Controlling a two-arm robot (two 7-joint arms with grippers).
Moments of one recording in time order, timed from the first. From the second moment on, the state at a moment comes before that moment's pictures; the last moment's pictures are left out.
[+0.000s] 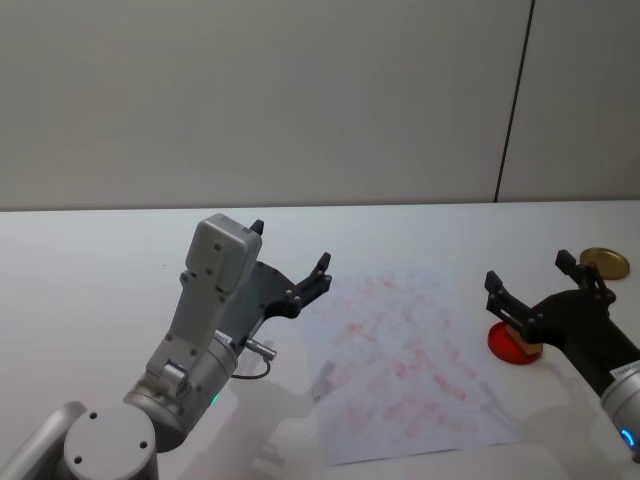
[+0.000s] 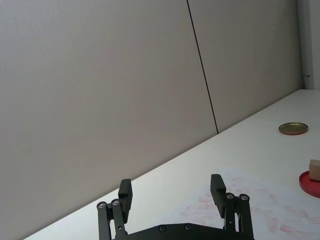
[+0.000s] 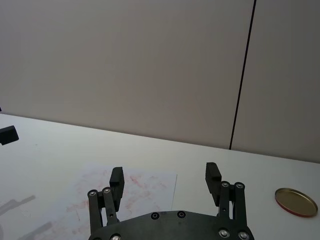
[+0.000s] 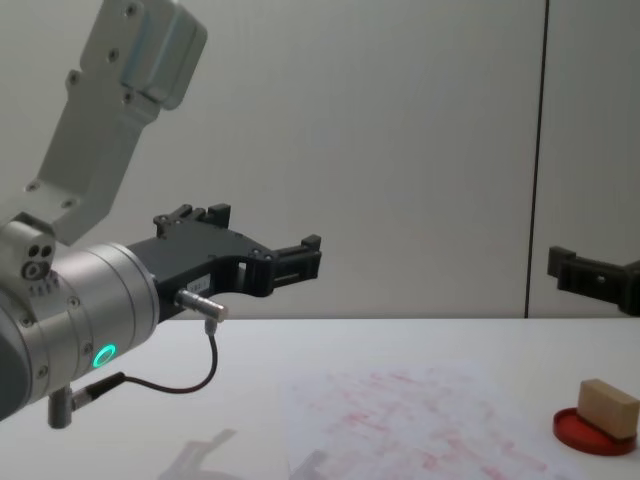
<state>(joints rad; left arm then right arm) -0.24 0.38 0.45 -1.63 -0.20 0.01 -0.01 -0.01 0.34 -0.23 -1.77 0.29 0.03 0.07</state>
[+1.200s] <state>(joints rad) -0.24 0.38 0.45 -1.63 -0.20 0.01 -0.01 0.01 0.34 -0.21 -1.71 0.30 0.08 0.10</state>
